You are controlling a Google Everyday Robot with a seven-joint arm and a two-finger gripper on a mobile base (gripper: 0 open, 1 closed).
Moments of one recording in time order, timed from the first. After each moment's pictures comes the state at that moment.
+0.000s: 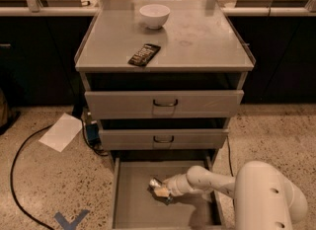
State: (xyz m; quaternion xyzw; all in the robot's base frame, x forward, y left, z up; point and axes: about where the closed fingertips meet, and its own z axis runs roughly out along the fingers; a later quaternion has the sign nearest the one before) arm 0.575 -0.023 0.184 -0.39 0.84 0.28 0.24
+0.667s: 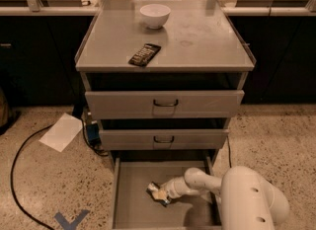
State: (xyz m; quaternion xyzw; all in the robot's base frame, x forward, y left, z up) arm 0.578 -0.013 0.136 -0.37 0.85 0.31 0.21
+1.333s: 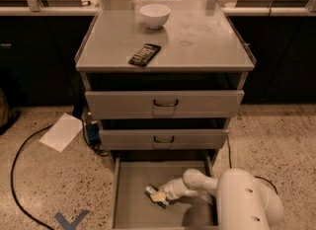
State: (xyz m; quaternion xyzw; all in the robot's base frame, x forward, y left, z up) arm 0.572 -0.004 0.120 -0.37 0.85 0.33 0.19
